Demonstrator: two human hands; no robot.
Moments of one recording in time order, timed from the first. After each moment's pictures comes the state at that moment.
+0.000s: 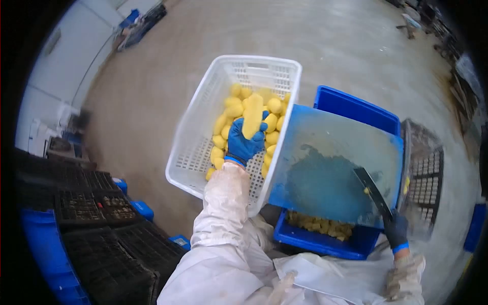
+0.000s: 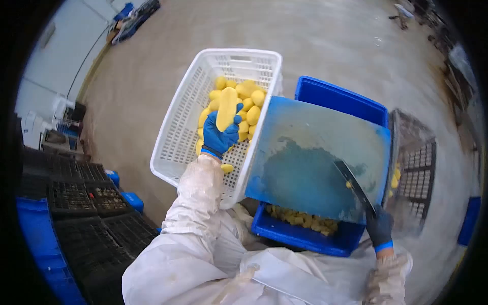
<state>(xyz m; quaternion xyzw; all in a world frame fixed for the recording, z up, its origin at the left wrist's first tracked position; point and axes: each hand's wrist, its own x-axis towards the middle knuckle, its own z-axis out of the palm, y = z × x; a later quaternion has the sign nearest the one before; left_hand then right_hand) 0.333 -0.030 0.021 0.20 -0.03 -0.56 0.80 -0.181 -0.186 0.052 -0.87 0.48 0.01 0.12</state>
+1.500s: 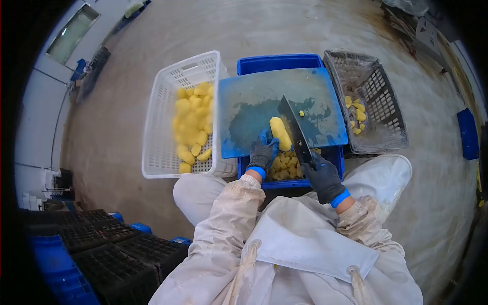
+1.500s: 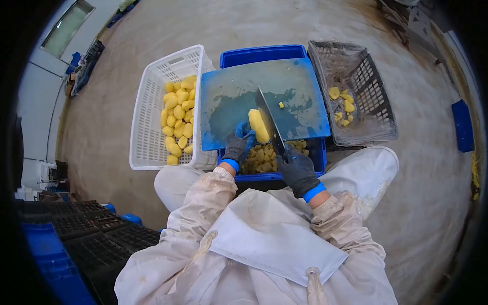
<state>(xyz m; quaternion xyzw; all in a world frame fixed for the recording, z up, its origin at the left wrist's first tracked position) 0.060 -0.017 -0.015 0.78 -0.44 -0.21 0.39 -0.151 -0.035 0.081 -0.79 0.48 -0.13 0.35</state>
